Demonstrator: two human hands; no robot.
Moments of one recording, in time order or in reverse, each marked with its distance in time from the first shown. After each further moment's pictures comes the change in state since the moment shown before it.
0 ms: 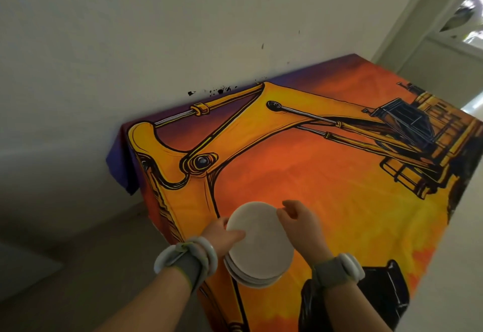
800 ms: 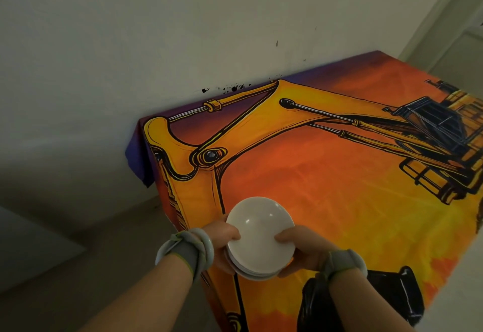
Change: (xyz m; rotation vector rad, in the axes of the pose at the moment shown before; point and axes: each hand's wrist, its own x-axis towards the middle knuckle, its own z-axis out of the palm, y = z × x) left_hand 0.007 -0.010 0.011 -0.153 -0.051 -0.161; right_hand 0.010 0.044 -0.002 0.411 -0.639 0.520
